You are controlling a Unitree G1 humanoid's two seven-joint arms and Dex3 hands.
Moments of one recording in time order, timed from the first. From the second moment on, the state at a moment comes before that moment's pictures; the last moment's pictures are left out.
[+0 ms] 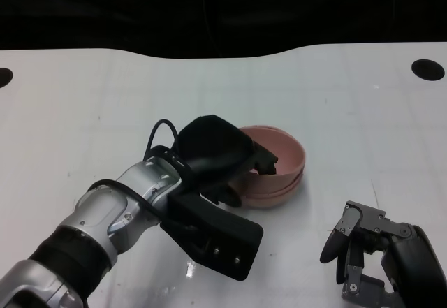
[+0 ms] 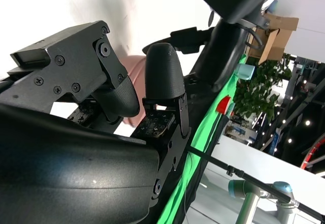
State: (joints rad) left arm -0.69 0.22 -0.63 0.57 0.89 -0.35 0.04; right arm 0.26 -0.06 0.12 -0.08 -0.14 -0.45 0.04
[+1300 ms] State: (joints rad) left arm -0.02 0.19 -0.16 0.09 0.14 -0.63 0.07; right arm 0.27 -0.06 0.12 -0.08 -0.14 -0.45 0.04
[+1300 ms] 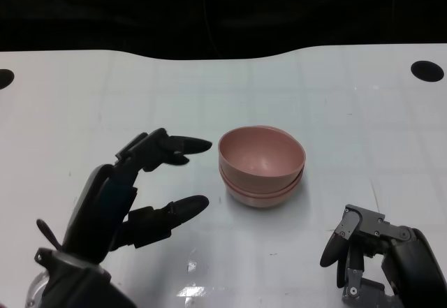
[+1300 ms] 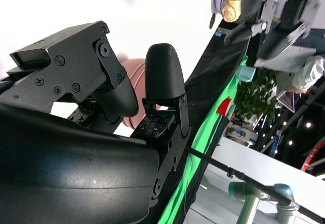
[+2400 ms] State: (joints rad) left arm 0.21 0.04 -0.07 0.00 -0.21 -0.41 -0.24; right arm 0.29 -0.07 0.10 -0.09 -0.11 -0.46 0.07
